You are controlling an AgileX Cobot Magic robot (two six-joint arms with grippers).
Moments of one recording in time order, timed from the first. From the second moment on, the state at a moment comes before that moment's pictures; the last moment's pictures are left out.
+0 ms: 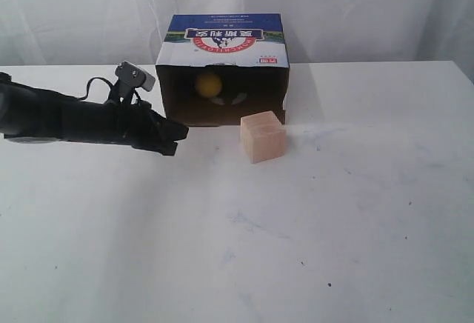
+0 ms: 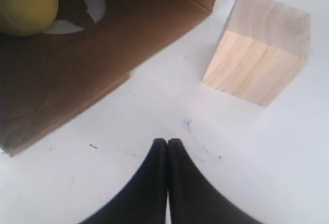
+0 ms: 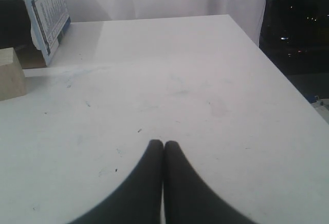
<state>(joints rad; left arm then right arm) -0.11 2.08 -1.19 -1.79 0.66 2.11 -0.07 0.01 0.00 0.01 0.35 0.07</state>
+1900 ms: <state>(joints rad) -0.11 0.93 -1.09 -1.46 0.53 1.70 -0.07 0.01 0.00 0.01 0.35 0.11</state>
